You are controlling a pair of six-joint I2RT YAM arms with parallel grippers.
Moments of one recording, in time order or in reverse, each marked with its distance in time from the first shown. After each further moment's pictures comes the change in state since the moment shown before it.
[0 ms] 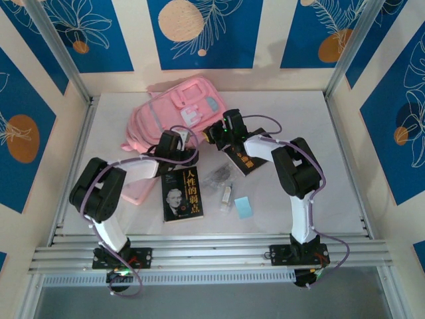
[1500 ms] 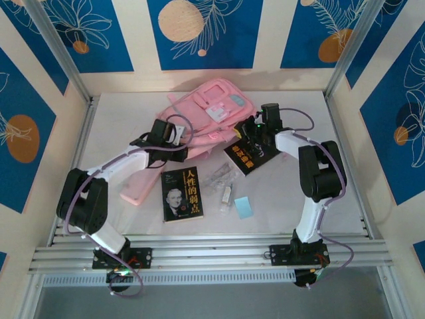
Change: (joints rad) left arm 0.039 -0.140 0.193 -0.493 0.121 0.078; right arm -0.303 -0.141 -0.093 -0.168 -0.227 -0.317
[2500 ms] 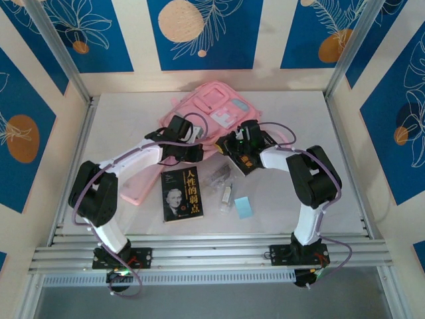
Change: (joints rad) left arm -0.101 0.097 0.137 -0.132 0.060 -0.093; right arm 0.212 -0.047 -0.210 0.244 0.070 0.109
